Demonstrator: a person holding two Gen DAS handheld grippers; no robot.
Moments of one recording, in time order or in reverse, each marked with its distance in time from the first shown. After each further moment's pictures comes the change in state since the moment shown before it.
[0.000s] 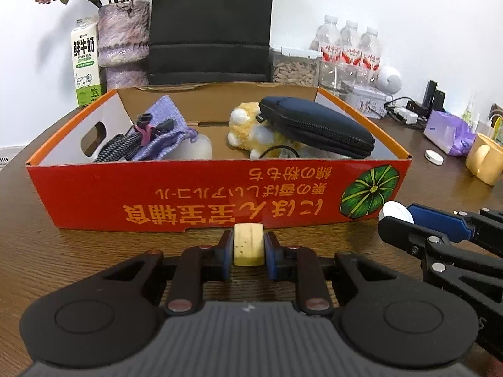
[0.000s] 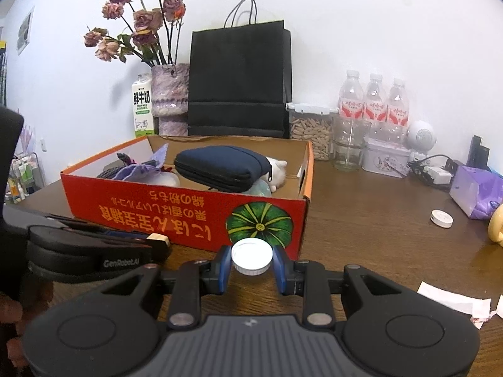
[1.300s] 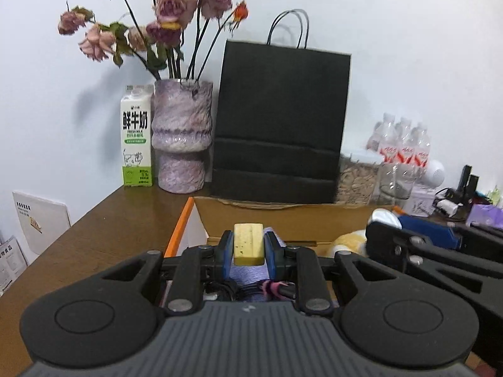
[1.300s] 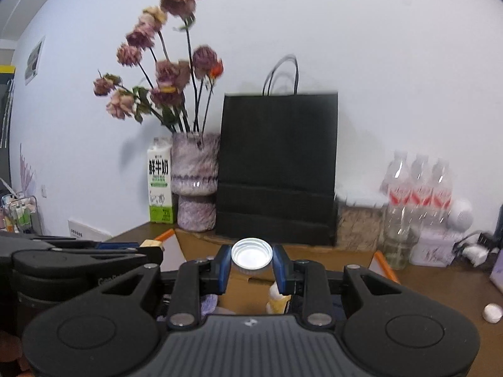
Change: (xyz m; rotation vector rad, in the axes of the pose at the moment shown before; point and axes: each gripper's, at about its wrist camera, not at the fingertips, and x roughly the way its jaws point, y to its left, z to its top) left arm 0.003 0.108 0.086 -0.055 -0.265 0.069; right arm 0.077 0.086 0.102 -0.007 -0.201 0.020
